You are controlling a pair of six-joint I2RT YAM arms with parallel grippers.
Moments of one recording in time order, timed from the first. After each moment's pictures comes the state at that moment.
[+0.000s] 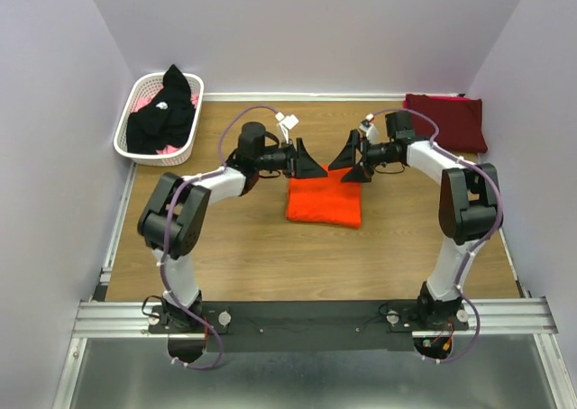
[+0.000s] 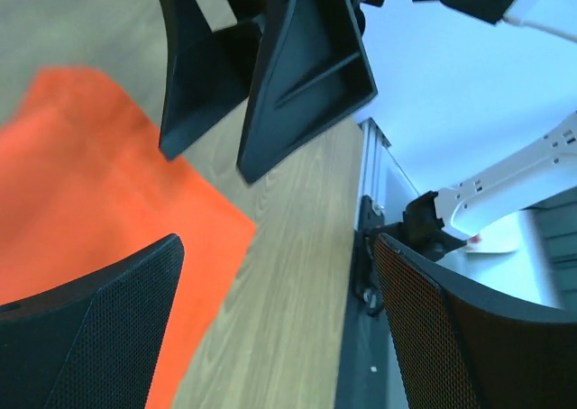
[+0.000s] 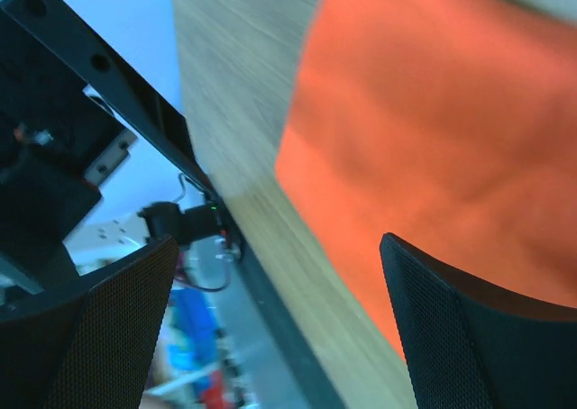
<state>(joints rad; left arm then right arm) -0.43 1.82 1.08 0.56 0.95 -0.73 0.16 1.89 1.33 -0.38 -0.99 0.42</state>
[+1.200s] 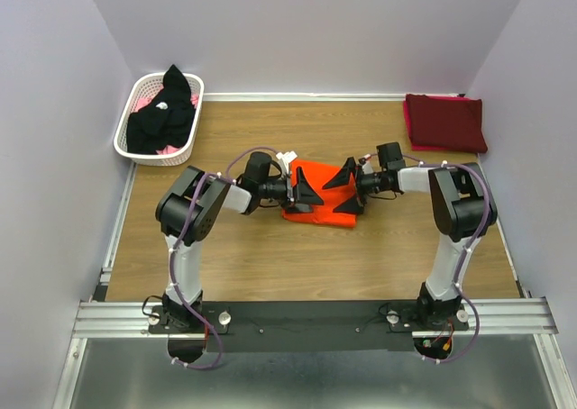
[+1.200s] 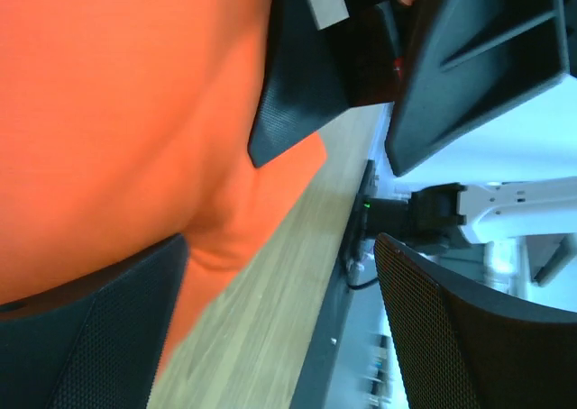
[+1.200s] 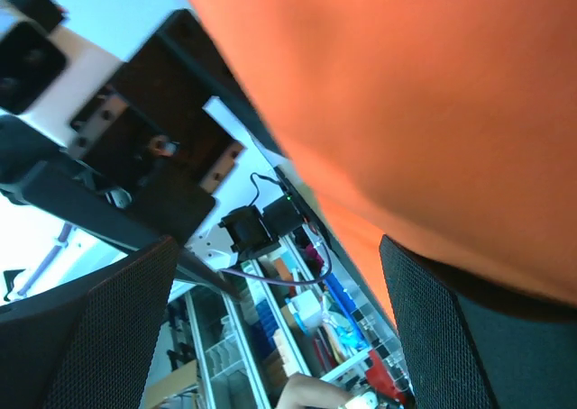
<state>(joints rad) -0.48 1.99 0.91 0.59 0.90 -0.90 0.20 1.94 1.00 -0.07 -1.02 0.93</state>
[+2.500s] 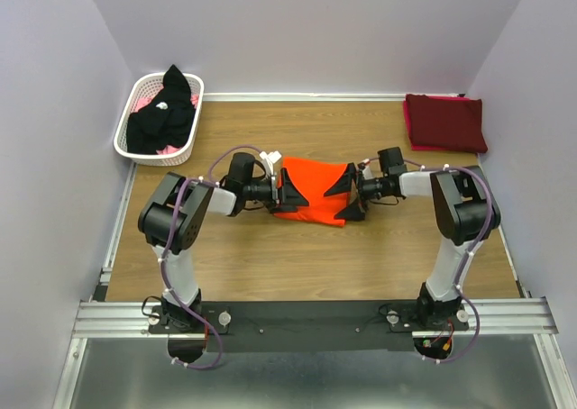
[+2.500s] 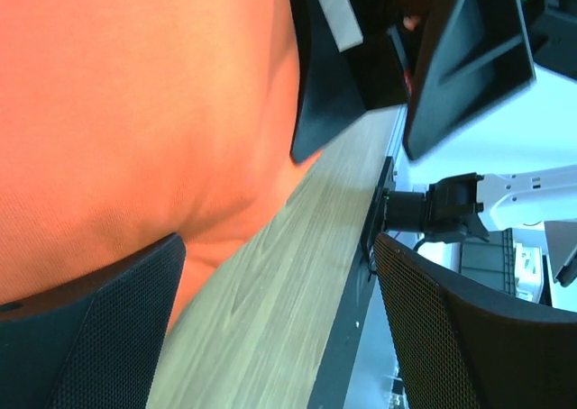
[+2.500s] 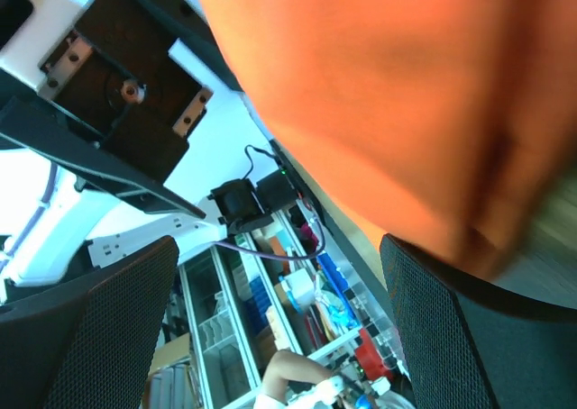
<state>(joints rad) -0.38 1.92 0.83 0.55 0.94 -0.79 0.22 1.92 0.93 -0.03 -1.07 0.90</state>
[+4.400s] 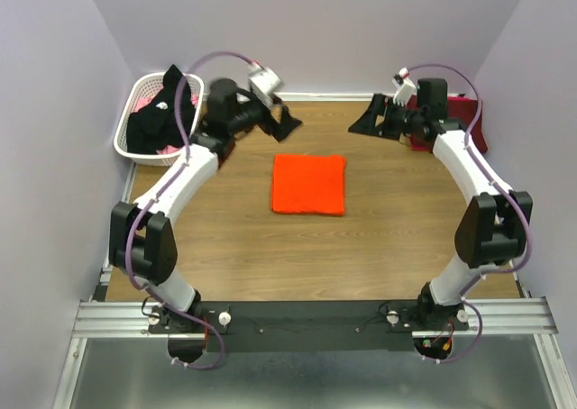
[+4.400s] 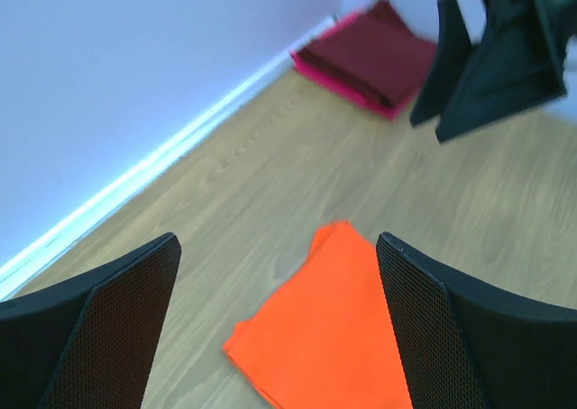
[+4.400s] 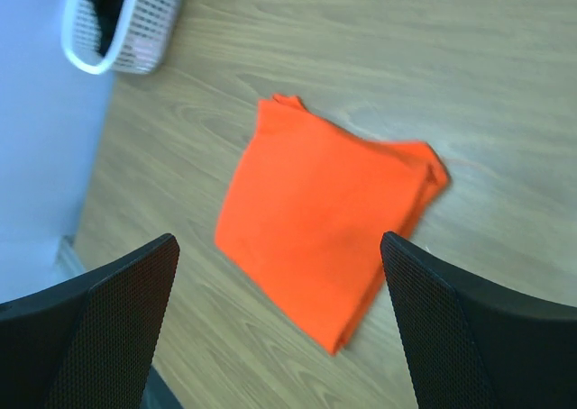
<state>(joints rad) -0.29 1.62 1.39 0.13 0.63 0.03 0.10 1.73 1.49 -0.35 -0.69 0.33</state>
